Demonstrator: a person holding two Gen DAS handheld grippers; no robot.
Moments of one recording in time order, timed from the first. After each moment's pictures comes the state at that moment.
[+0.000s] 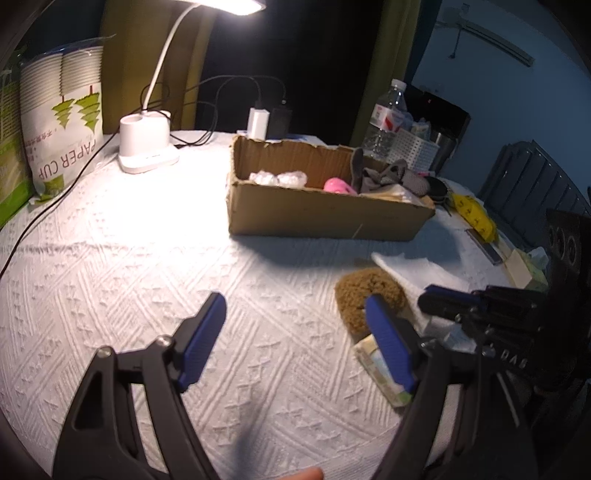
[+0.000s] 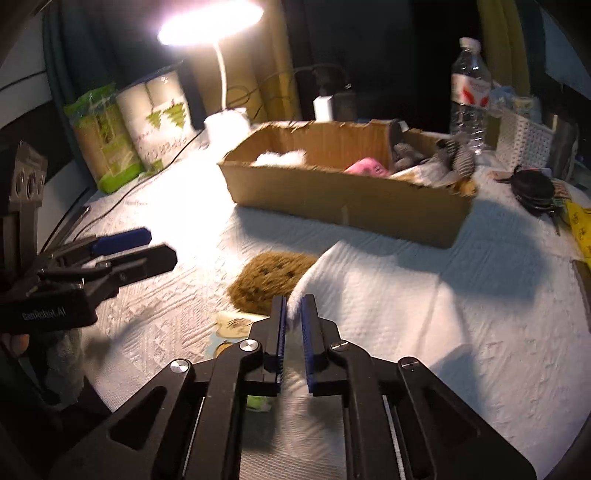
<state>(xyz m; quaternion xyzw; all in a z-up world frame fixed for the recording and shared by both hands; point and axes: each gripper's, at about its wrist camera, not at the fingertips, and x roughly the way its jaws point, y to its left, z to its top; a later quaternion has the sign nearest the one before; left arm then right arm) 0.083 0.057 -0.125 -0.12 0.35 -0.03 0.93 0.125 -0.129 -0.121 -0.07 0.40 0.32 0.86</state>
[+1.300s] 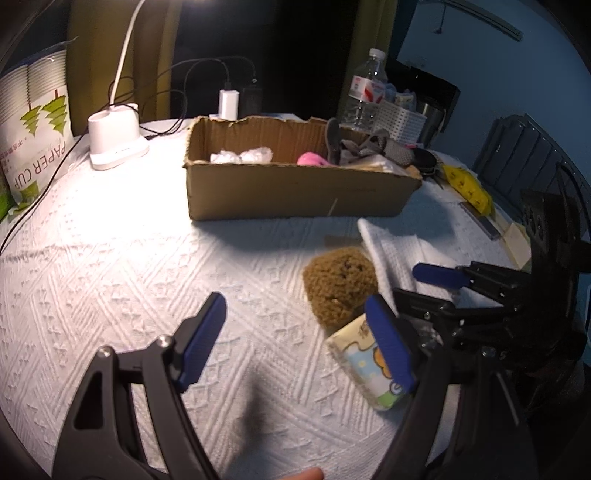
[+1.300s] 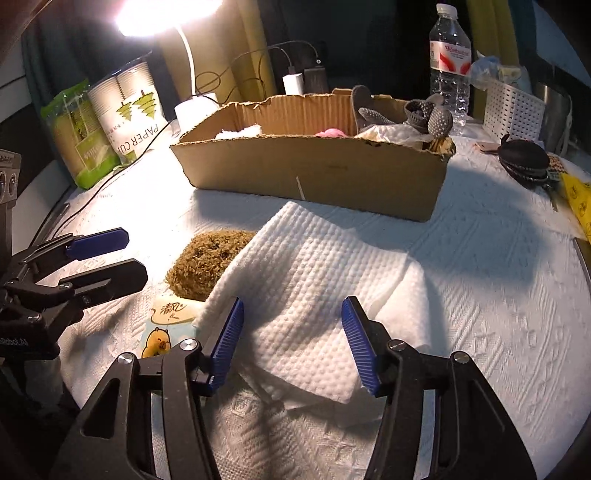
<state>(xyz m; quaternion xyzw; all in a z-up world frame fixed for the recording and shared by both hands) 0.099 0.028 -0.138 -0.09 0.38 -0.05 0.92 0.148 -0.145 -0.150 -0.07 0.42 0.30 0.85</state>
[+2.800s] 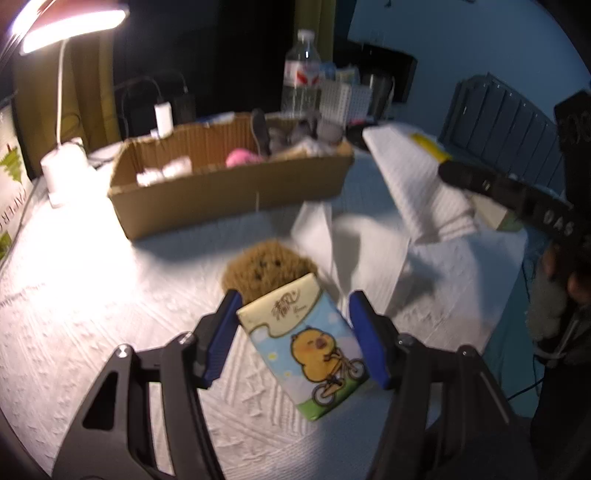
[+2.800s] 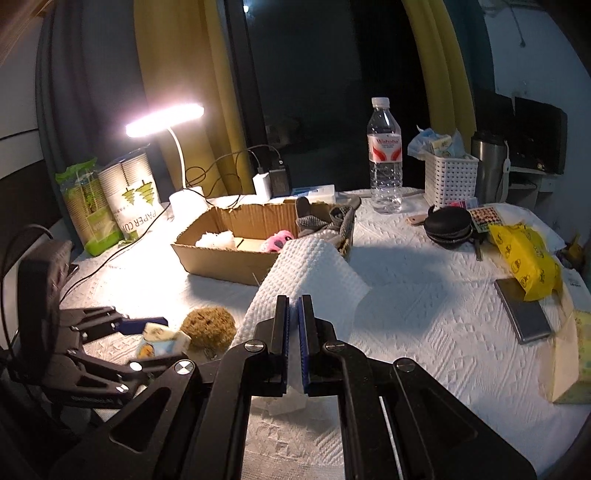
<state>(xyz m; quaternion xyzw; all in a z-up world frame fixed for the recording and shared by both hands) 0.098 -0.025 -0.122 -0.02 0.38 -0.11 0.92 0.122 -0.227 -0.070 -0.02 0.30 0.28 0.91</state>
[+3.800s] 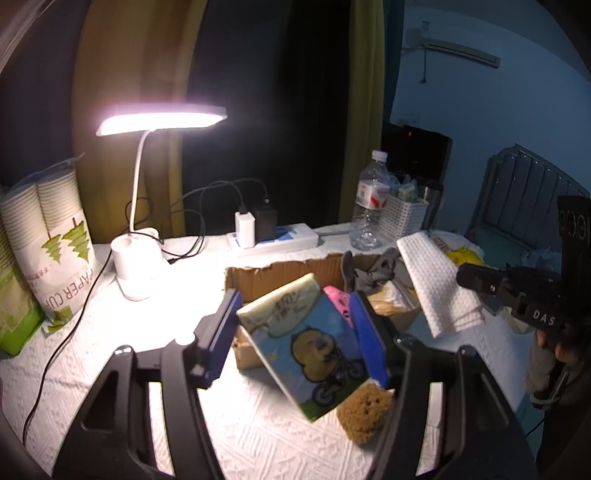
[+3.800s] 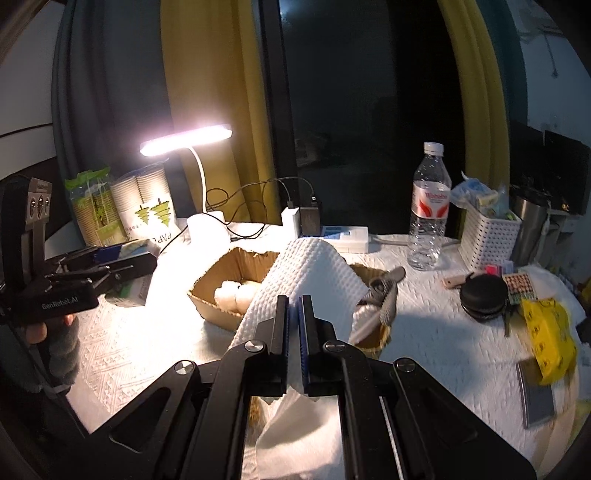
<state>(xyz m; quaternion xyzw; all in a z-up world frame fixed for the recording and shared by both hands) 0.134 0.067 -0.039 -0.05 0.24 -0.03 0.97 0.173 -0.169 -0.029 -0.05 0.27 0.32 0.91</state>
